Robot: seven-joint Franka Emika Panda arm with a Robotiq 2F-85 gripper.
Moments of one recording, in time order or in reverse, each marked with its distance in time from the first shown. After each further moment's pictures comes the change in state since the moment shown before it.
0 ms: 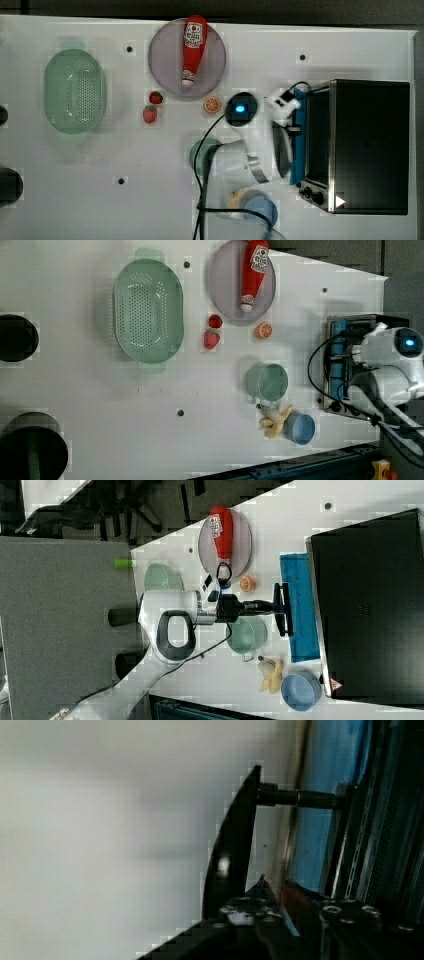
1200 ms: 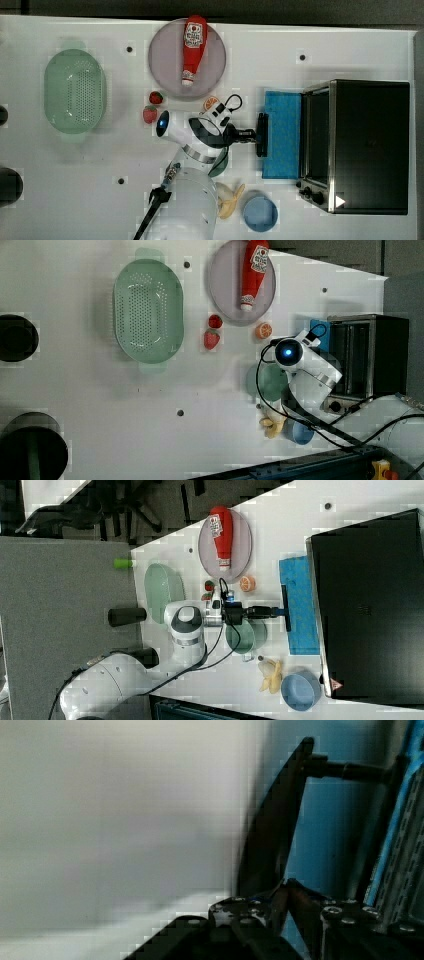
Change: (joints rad) arm 0.227 0.359 0.035 0.084 -0.332 -0.098 0.585
